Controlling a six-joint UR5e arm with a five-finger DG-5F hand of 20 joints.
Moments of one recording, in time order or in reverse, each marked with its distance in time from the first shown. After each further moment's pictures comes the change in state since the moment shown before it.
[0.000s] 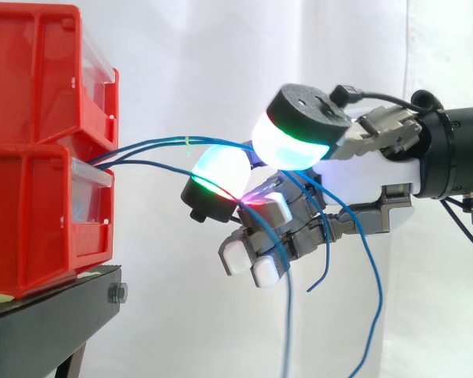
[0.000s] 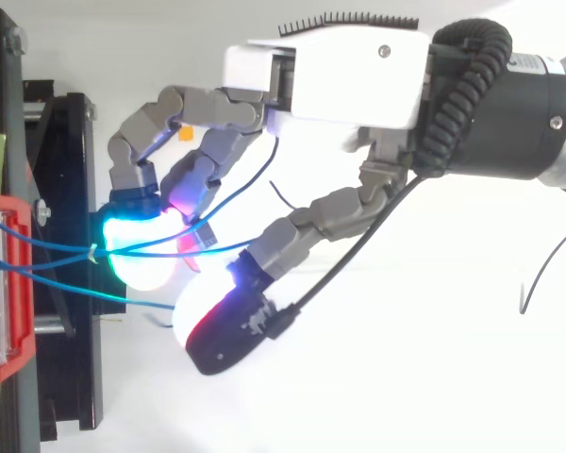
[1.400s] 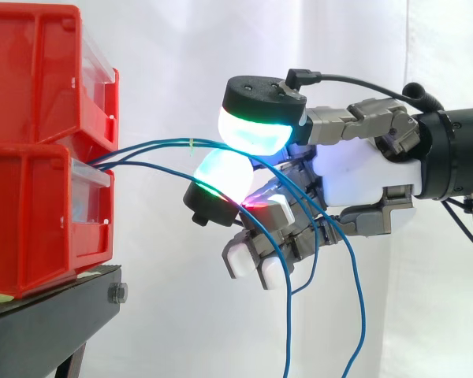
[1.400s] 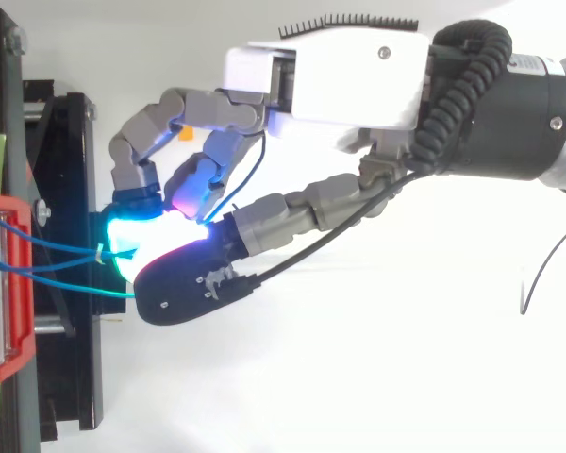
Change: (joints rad) arm 0.000 0.000 0.000 -0.008 -0.003 0.000
